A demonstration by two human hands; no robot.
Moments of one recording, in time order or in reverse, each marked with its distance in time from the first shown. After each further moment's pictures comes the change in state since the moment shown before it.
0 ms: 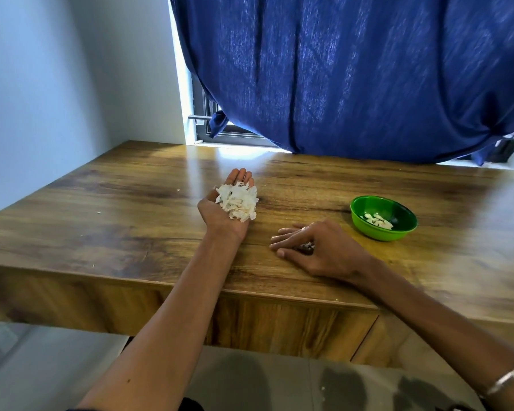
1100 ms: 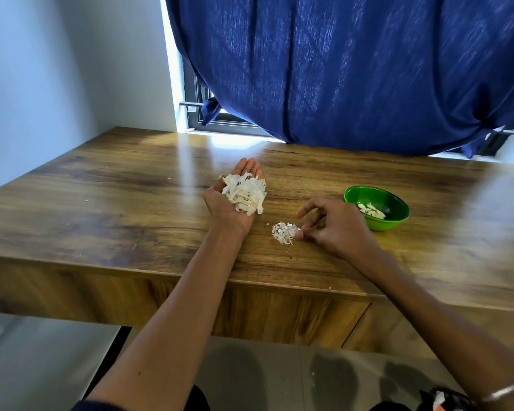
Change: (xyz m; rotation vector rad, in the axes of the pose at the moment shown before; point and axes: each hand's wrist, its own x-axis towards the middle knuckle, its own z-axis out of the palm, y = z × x) left_hand -0.001 -0.019 -0.001 0.022 -0.023 -0.062; right_hand -0.010 -0.005 -0.016 0.071 0.246 0.519
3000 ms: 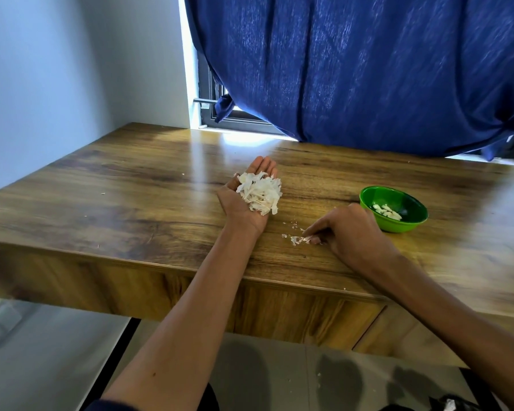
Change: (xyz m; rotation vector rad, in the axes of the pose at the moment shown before) left_hand -0.007 -0.001 0.001 -0.002 0.001 -0.021; right_hand -0.010 -0.013 -0.001 -0.423 -0.071 -0.218
